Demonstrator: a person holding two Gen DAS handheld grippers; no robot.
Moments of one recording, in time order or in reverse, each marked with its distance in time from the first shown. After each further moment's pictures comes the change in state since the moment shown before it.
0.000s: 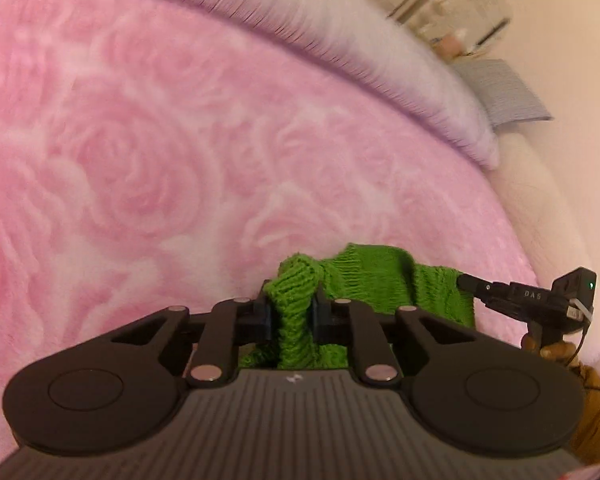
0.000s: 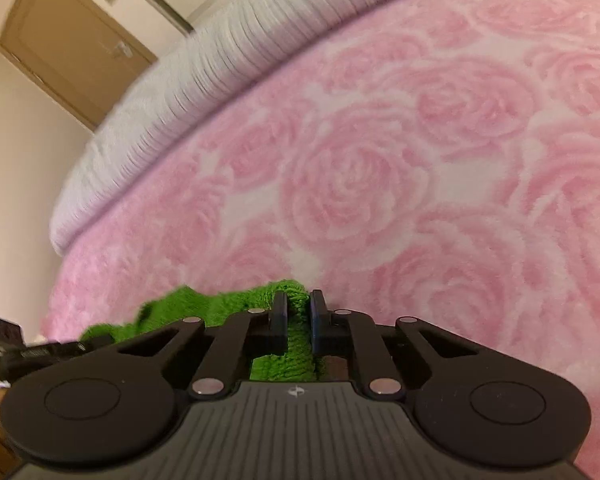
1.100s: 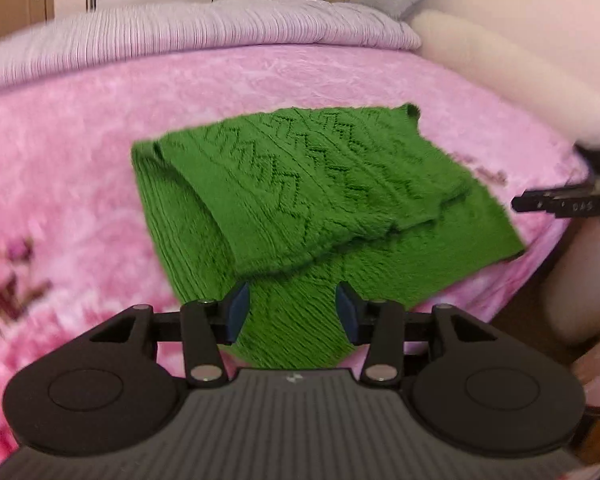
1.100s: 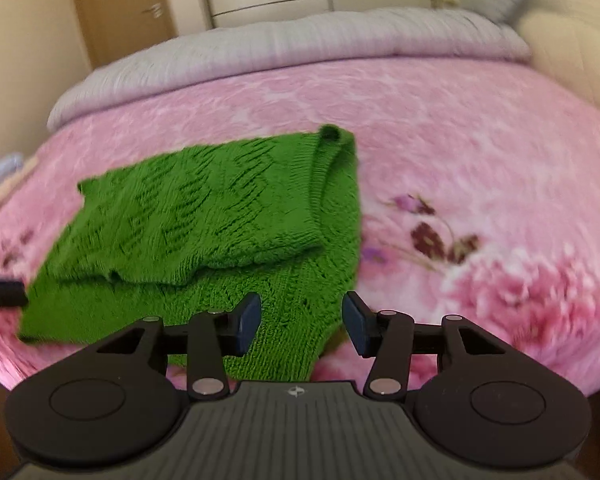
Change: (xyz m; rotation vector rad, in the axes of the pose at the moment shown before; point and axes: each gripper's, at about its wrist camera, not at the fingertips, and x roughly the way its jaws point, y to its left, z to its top) left arm -0.244 -0.171 -0.370 0.502 -0.017 0.292; right arm -0.309 0.128 -0.377 -0.389 -0.076 -0.392
